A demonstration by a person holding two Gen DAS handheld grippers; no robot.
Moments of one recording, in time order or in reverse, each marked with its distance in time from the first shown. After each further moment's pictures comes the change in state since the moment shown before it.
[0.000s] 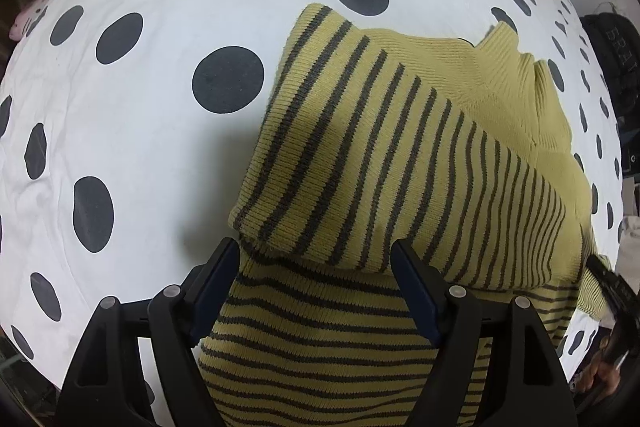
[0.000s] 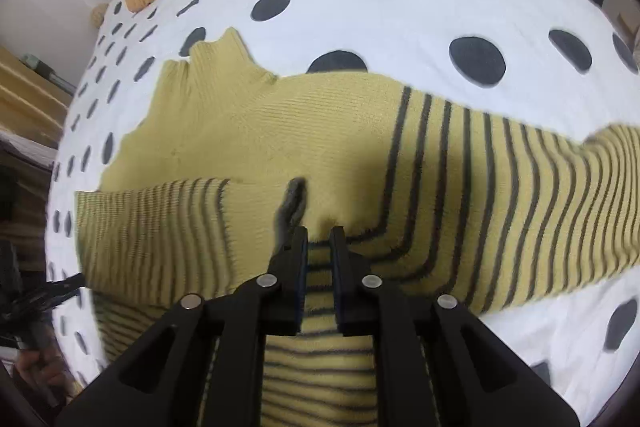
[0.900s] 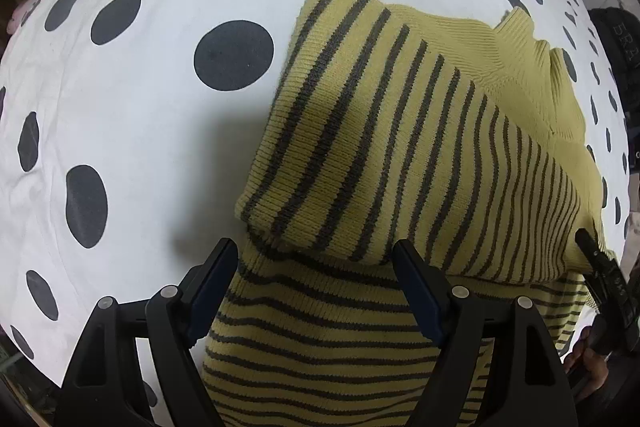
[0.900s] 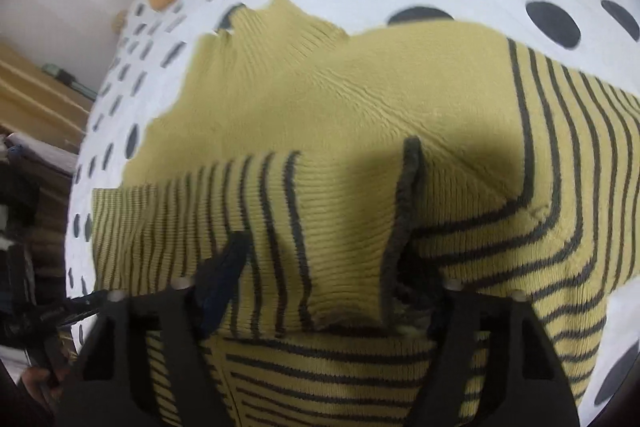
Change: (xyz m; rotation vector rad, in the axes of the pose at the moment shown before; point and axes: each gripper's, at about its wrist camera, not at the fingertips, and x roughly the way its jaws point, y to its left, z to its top) left arm 0.022 0.010 0.001 0.000 0.052 0.009; right arm 0.050 0.041 -0.022 -0.014 -0.070 0.072
